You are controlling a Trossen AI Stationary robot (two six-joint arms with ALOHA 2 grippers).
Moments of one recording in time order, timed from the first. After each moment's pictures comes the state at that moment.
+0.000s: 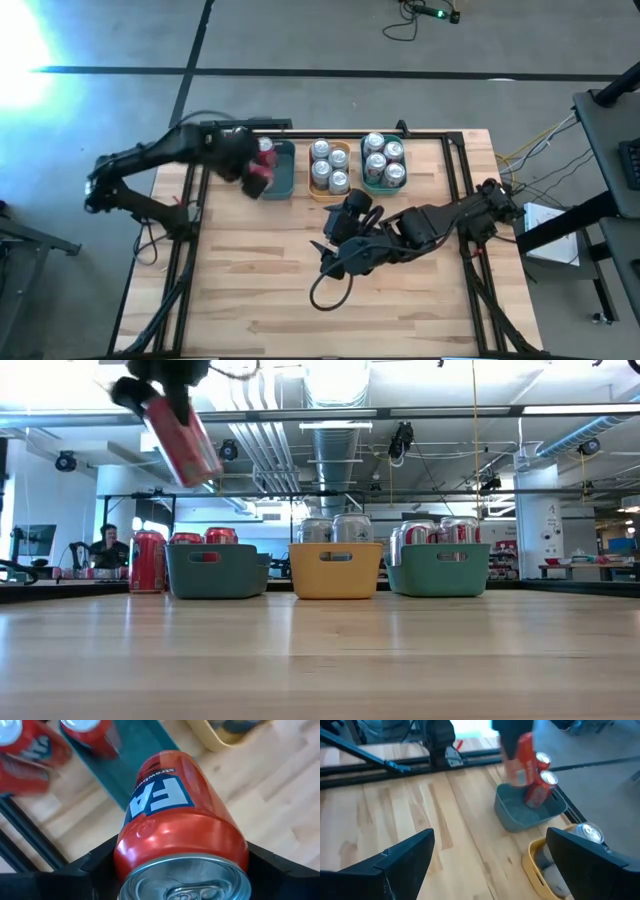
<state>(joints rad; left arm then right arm) 0.26 1.31 1.47 -1.41 -0.11 -0.64 0.41 1.91 2.10 -0.99 0.69 0.40</state>
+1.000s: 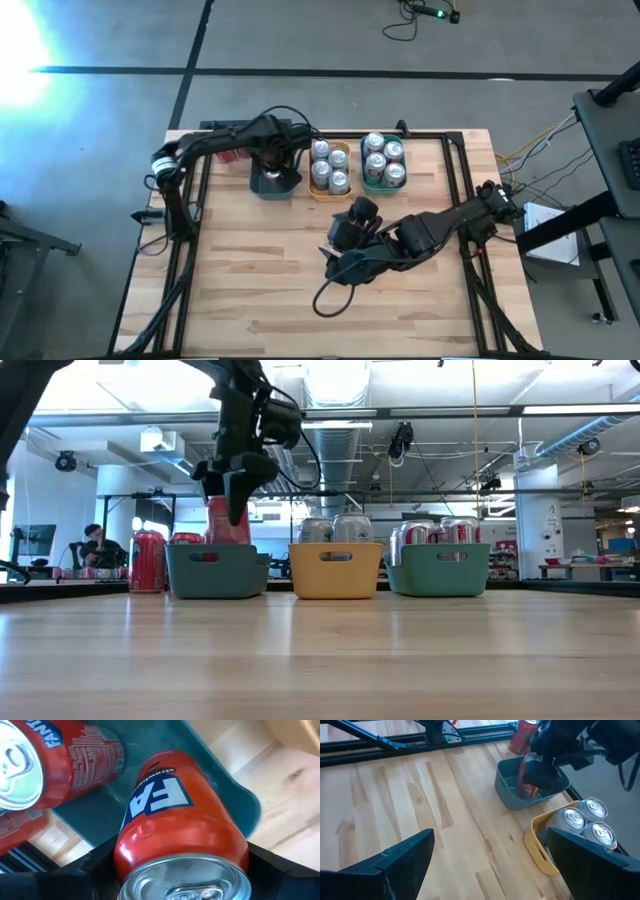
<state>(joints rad) 0.44 1.85 1.59 -1.35 -0.12 -0.38 0.43 1.91 2.05 -1.09 0.68 0.53</state>
